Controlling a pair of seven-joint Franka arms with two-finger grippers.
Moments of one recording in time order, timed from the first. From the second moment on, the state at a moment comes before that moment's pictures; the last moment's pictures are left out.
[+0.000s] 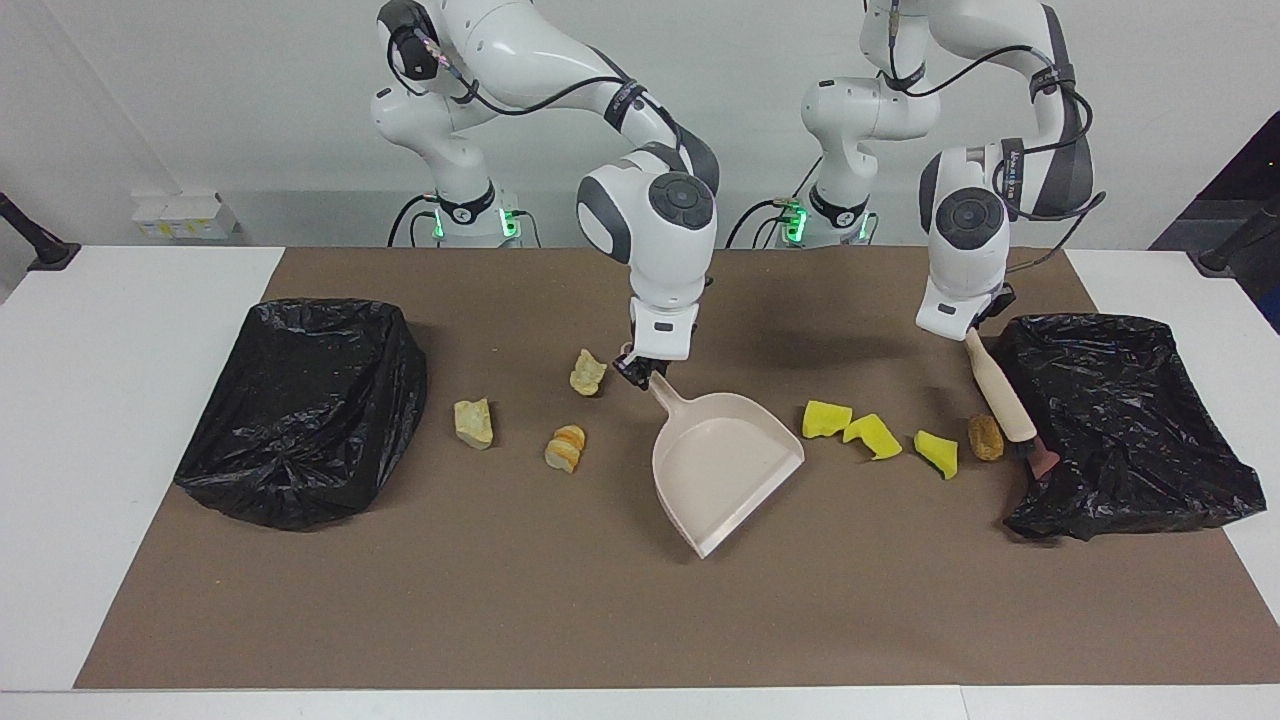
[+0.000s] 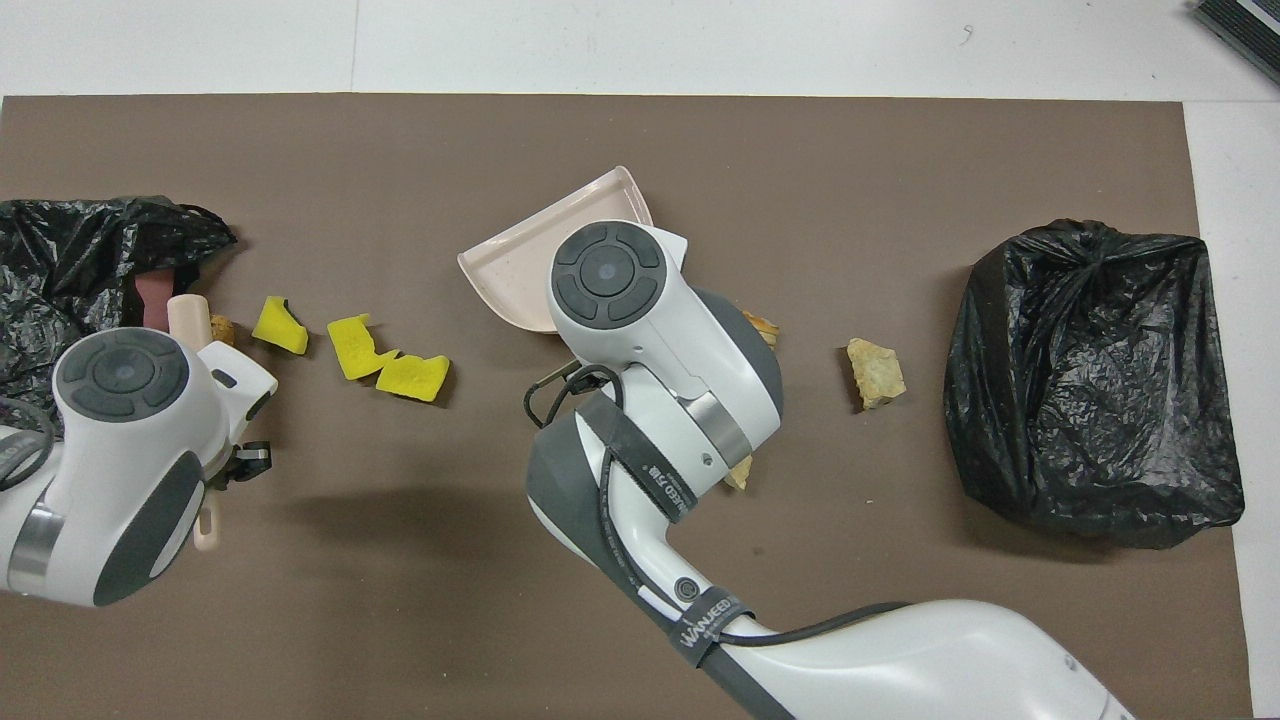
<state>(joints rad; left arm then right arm) -0.11 -0.03 -0.01 -2.20 0.48 1.85 -0.38 0.49 0.45 0.13 -1.48 -0.11 1.85 -0.16</state>
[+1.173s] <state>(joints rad) -0.10 0.04 -0.03 -2.21 0.35 1.91 -0.34 0.45 0.34 0.13 -1.69 -0.22 1.87 -0.74</state>
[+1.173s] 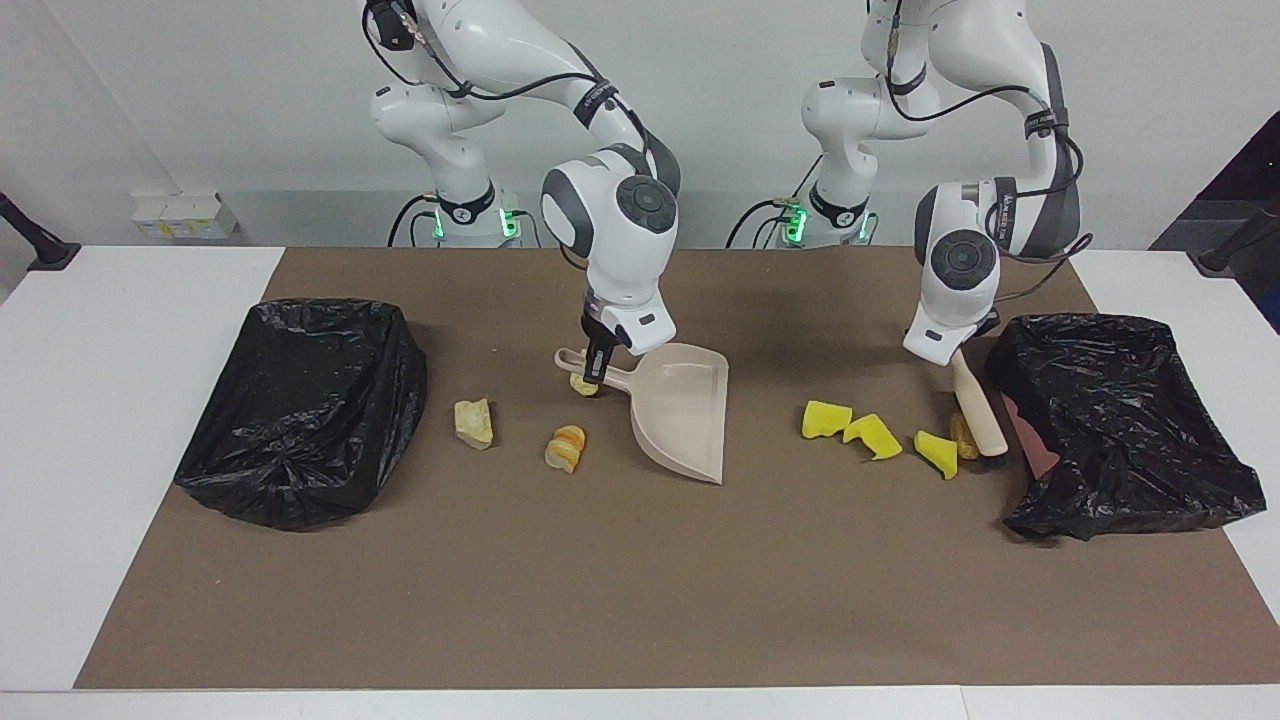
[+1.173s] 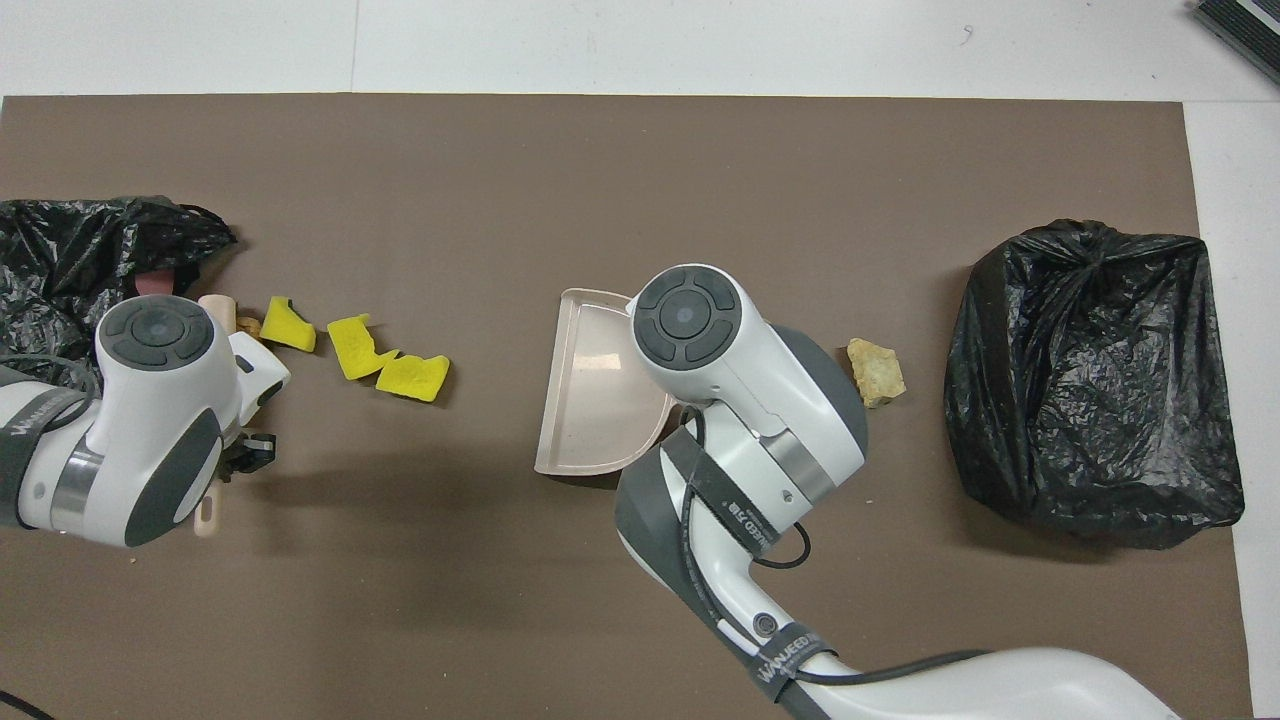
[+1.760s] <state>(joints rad) -0.23 0.04 -0.04 -2.17 0.11 1.92 -0.33 0.45 0.34 0.13 -1.71 -0.23 1.90 -0.74</state>
